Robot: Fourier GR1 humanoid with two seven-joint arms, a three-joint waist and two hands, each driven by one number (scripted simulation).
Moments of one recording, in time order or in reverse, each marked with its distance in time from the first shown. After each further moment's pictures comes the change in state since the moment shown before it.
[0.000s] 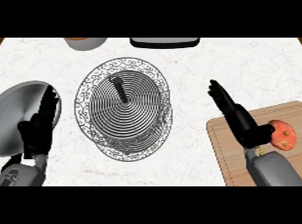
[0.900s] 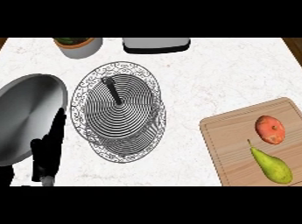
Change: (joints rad) left arm 0.142 -0.053 -0.049 -0.024 0.000 -0.017 0.029; right arm 0.340 -0.176 -0.747 -0.154 -0.138 -0.524 0.026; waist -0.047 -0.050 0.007
